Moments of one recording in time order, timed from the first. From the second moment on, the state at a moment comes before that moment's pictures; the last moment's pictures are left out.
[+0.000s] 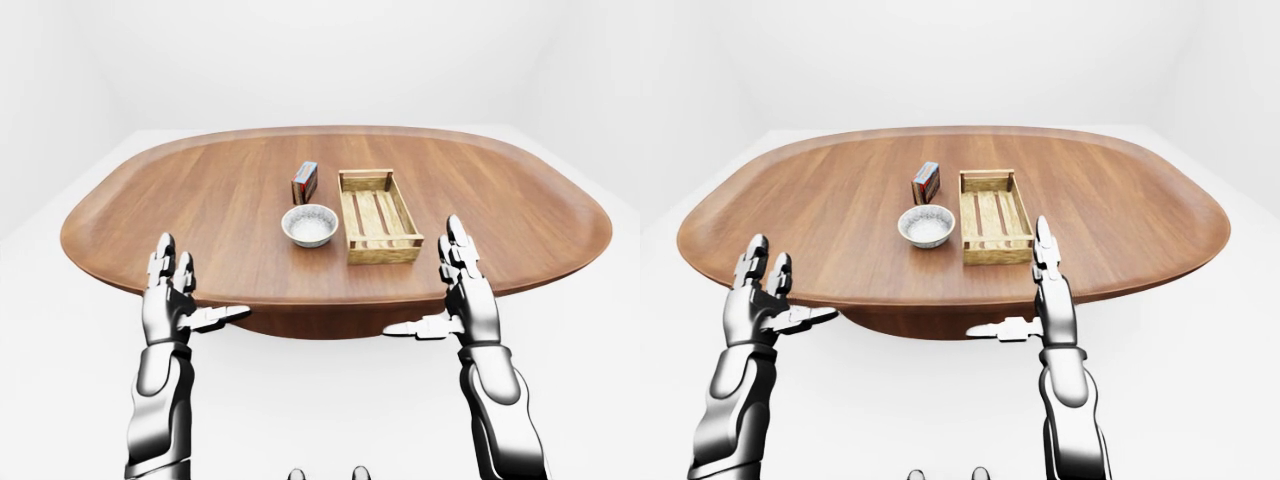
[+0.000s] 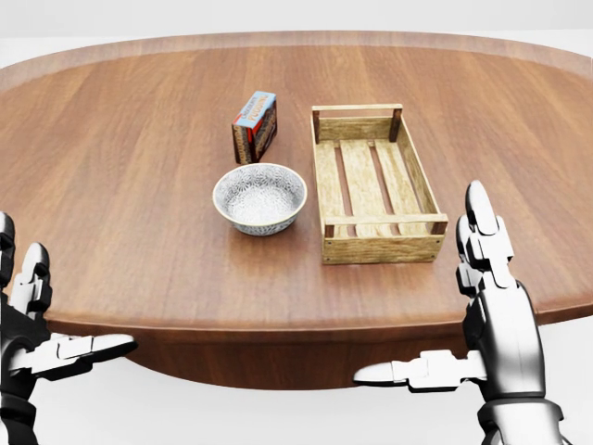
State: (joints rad) left arm -0.02 0.10 0.29 -0.12 -0.24 0.04 -0.07; right arm 0.11 -0.02 -0.05 -0.44 -0.13 0.09 0.06
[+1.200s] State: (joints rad) left arm 0.00 0.08 0.30 -0.24 -0.24 0.09 -0.08; right arm 0.12 -0.02 -0.06 -0.50 -0.09 0.09 0.09
